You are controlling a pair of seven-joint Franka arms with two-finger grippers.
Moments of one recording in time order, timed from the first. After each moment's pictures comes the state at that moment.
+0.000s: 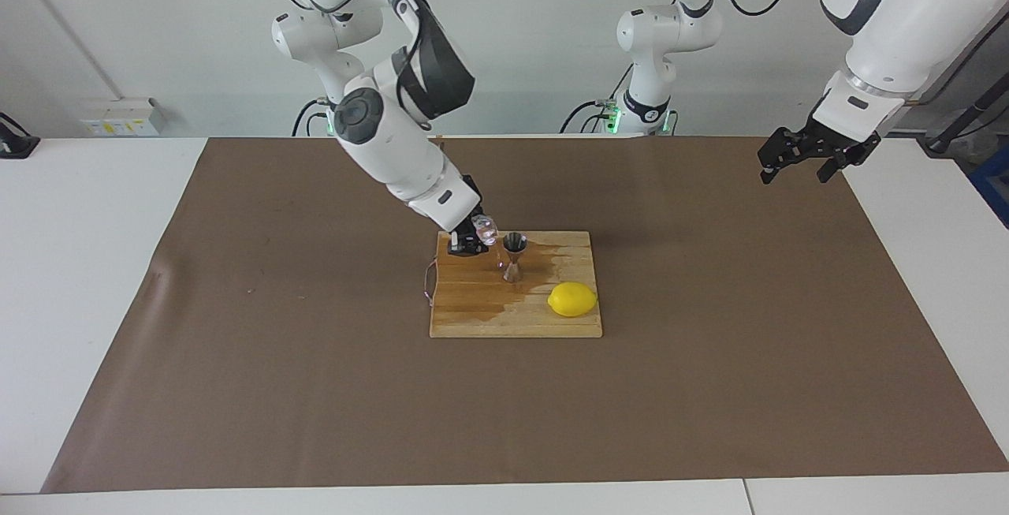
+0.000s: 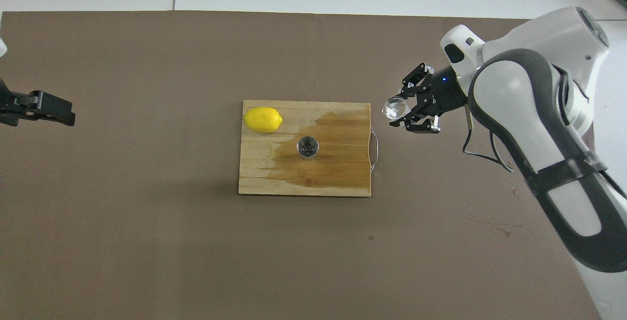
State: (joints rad) left arm 0.03 0.06 -0.05 -1.54 0.01 1.57 0.04; right arm 0.18 0.34 -0.11 -1.63 0.67 1.83 -1.63
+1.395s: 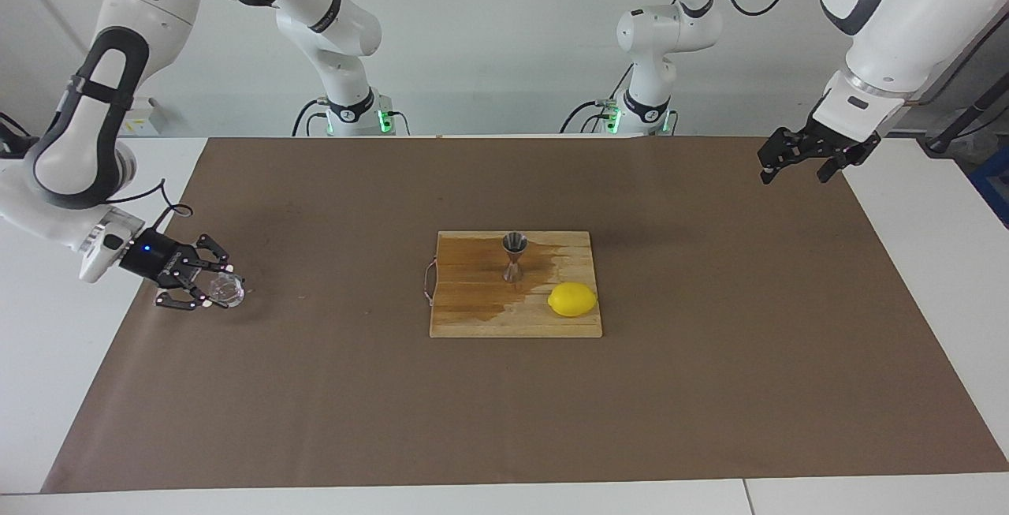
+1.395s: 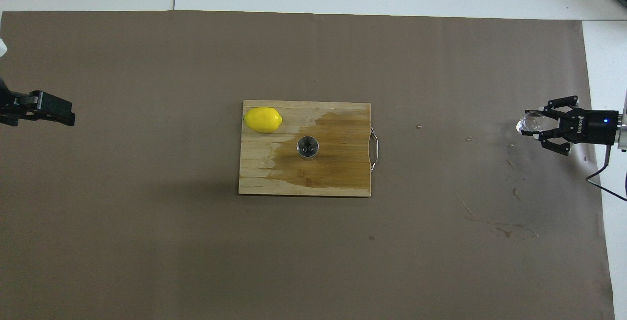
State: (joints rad) left arm 0.03 0.06 -0.05 -1.54 0.01 1.57 0.04; right arm -0.41 0.49 -0.11 -1.76 0.94 1.81 -2.20
